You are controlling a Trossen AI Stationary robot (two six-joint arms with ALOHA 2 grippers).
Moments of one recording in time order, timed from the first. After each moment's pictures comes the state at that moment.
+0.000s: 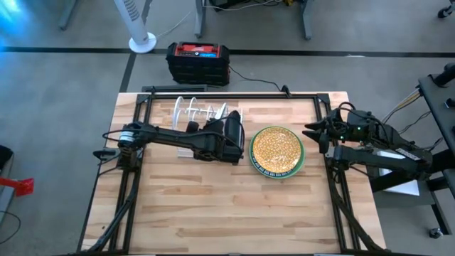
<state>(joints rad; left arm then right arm) -0.10 1.98 1.81 -1.46 -0.95 -1.36 -0.31 0.32 0.65 -0.74 0.00 0.38</state>
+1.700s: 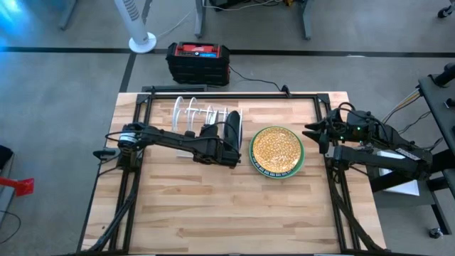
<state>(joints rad) -0.10 1.98 1.65 -1.38 -0.84 -1.58 -0.31 0.32 0.65 -0.75 0.00 0.37</state>
